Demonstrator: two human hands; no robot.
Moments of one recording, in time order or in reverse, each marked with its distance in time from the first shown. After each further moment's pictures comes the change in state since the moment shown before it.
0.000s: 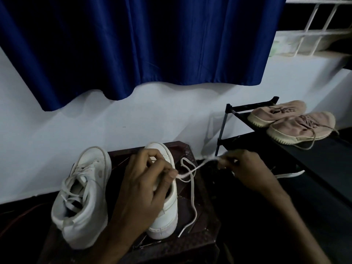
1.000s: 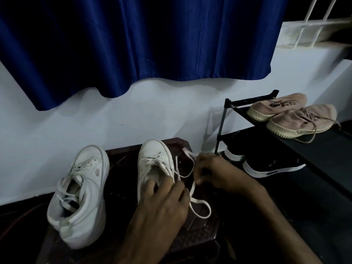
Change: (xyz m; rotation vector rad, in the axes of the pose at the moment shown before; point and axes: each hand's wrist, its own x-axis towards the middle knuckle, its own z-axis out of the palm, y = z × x) left_hand -0.032 0.021 0.027 0.697 -0.205 0.382; right_hand 0.019 -0.003 0.045 0.019 -0.273 -0.415
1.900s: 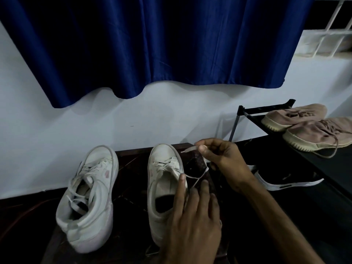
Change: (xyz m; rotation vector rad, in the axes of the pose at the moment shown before) left_hand 0.016 0.037 -0.007 -0.099 -0.056 -0.218; right_hand 0.032 -0.038 -0.007 0.957 0.478 0.255
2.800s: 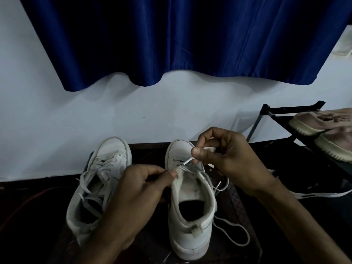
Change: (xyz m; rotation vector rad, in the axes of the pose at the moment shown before) left_hand 0.012 -0.119 -0.021 -1.332 -0.164 -0.899; right_hand 0.008 -0.031 0.050 -0.148 -0.292 -0.076
